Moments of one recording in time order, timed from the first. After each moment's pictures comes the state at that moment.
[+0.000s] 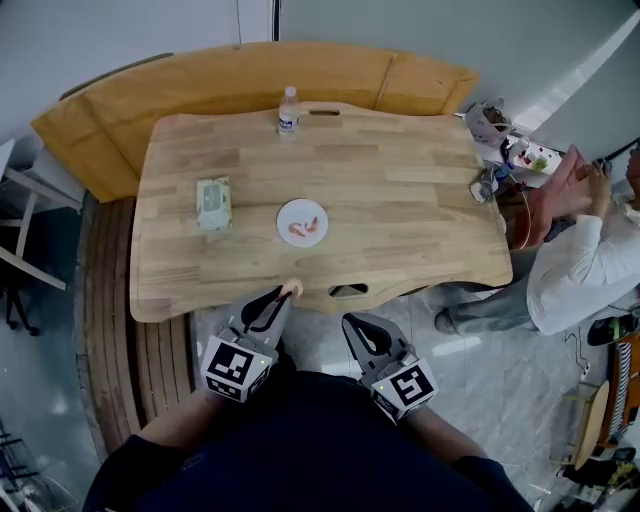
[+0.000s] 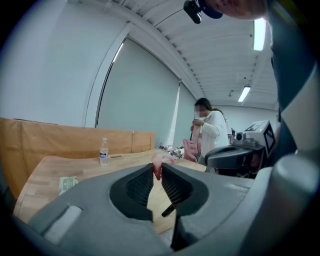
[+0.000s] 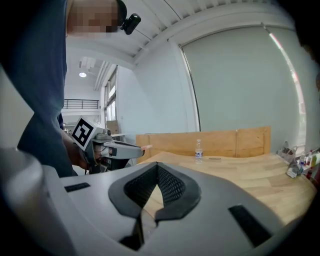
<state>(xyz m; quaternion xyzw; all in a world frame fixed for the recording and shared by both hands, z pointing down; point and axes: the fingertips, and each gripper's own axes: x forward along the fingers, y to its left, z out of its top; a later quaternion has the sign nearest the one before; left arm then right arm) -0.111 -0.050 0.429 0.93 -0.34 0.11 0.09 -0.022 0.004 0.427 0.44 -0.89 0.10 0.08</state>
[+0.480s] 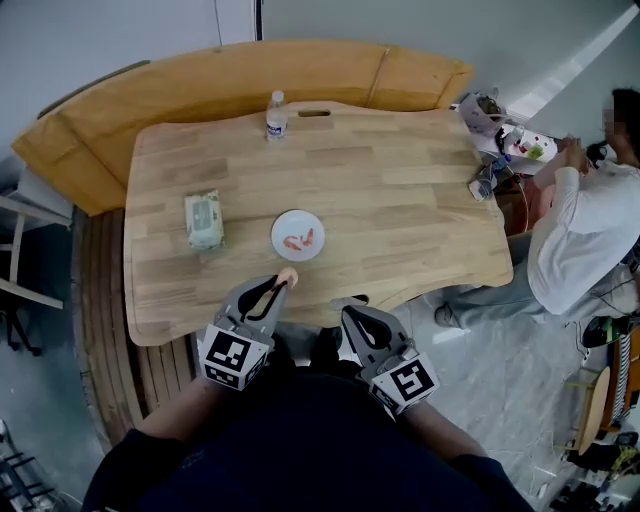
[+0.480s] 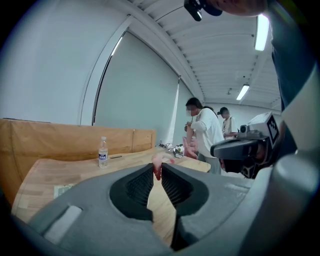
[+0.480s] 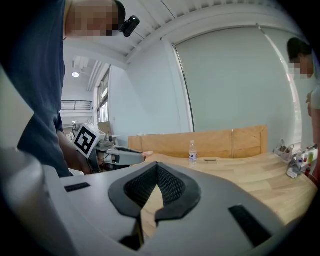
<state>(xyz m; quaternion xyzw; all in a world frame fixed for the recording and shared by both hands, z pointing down) -0.104 -0.127 0.447 0.93 -0.33 0.12 0.09 -0.014 -0.061 0.427 0.47 -0.87 0.11 0.07</state>
